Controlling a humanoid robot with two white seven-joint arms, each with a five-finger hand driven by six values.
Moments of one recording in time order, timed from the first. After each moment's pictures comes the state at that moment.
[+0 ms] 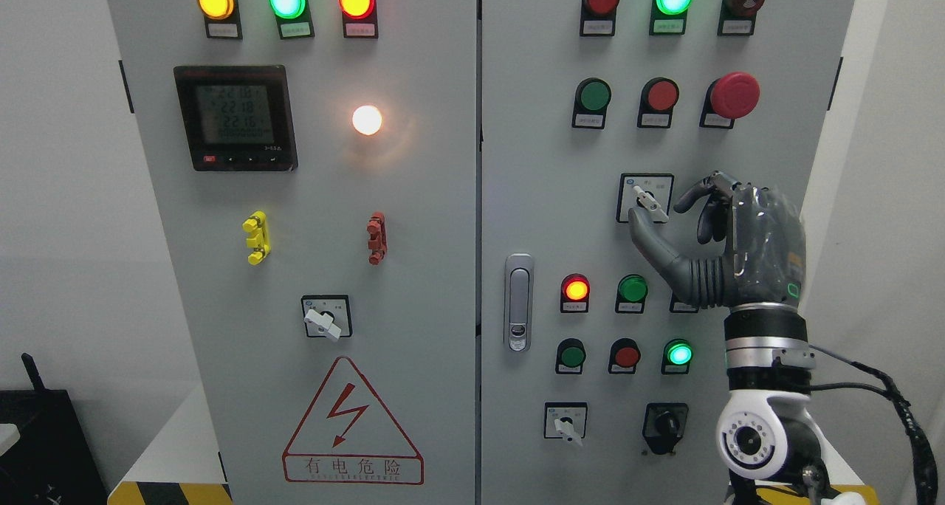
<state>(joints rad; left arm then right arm) 0.00 -0.09 0.00 0.00 0.00 -0.11 0.06 -0.69 0.03 0.00 -1.76 0.90 0.18 -0.04</state>
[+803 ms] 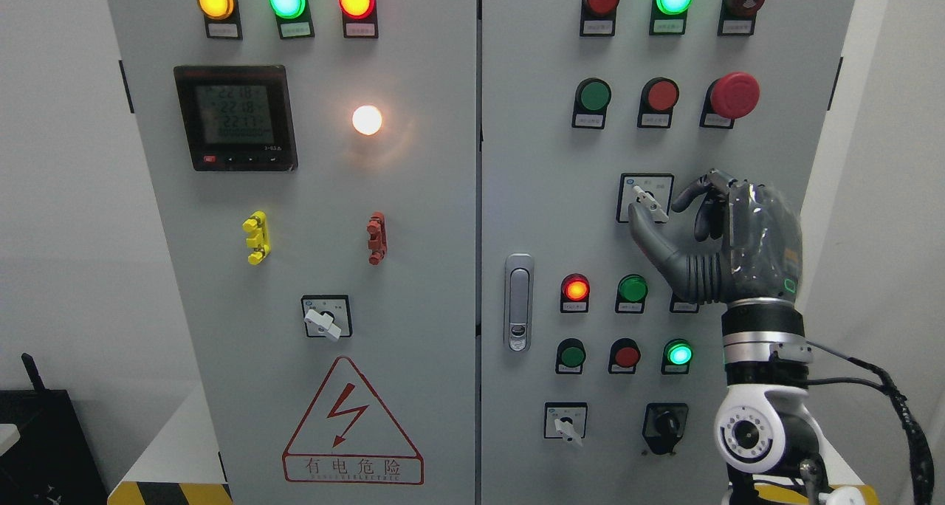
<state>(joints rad) 0.00 -0.09 0.00 0.00 0.00 -0.11 0.06 -0.70 0.04 0.00 -1.76 0.90 0.20 -0.02</state>
